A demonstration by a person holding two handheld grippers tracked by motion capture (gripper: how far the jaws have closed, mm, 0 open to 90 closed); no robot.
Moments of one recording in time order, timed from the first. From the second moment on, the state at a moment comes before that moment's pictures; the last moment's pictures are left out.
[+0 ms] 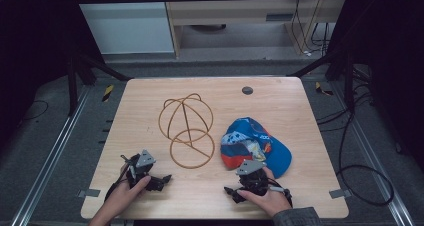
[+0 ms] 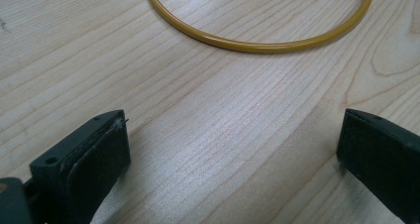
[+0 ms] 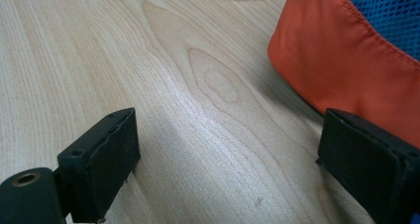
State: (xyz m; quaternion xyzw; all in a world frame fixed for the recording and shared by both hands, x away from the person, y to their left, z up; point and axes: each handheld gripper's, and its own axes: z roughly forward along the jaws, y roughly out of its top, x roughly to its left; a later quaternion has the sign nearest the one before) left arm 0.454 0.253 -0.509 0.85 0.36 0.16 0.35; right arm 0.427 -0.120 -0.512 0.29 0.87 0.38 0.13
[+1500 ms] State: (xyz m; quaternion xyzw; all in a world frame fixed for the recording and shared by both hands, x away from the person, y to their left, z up) left arm 0.453 0.253 -0.509 0.85 0.36 0.16 0.35; right arm 0.453 -0.206 -0.431 0.35 0.87 0.31 0.16
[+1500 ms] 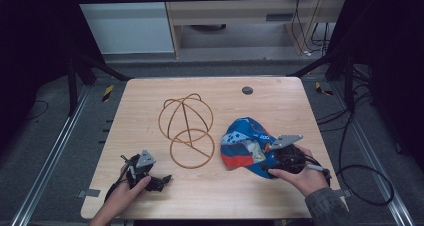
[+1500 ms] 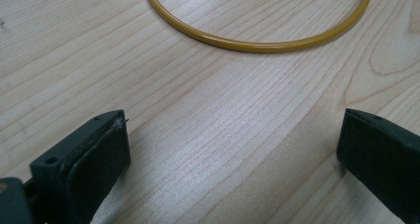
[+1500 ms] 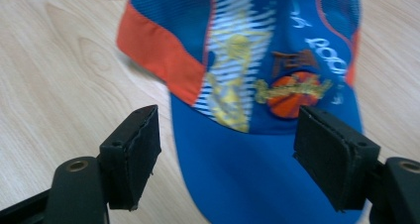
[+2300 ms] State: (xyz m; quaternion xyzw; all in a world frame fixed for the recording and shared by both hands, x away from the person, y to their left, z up) left arm 0.455 0.253 -0.509 0.85 0.36 0.16 0.35; right arm 0.511 -0.194 -0.389 0.34 0.90 0.26 0.12
